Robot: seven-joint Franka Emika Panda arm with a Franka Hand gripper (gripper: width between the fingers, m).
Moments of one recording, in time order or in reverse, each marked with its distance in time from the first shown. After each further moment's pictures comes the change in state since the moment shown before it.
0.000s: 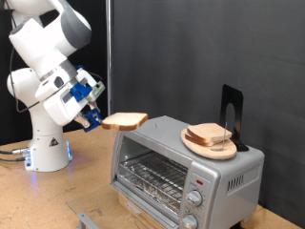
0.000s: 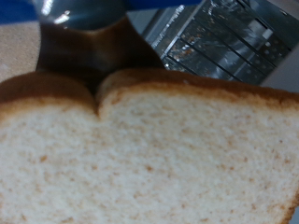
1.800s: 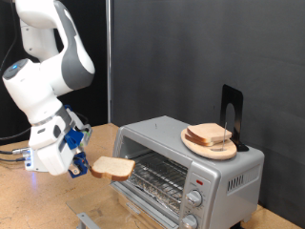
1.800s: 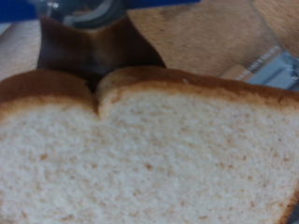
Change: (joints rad) arm 0.028 0.442 -0.088 0.191 -0.001 -0.007 -0.379
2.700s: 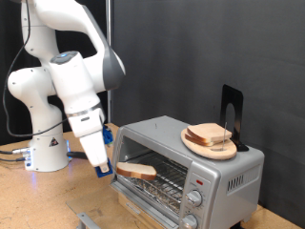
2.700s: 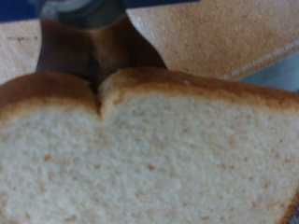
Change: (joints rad) arm 0.048 0.038 0.166 0.040 -0.178 0.177 0.088
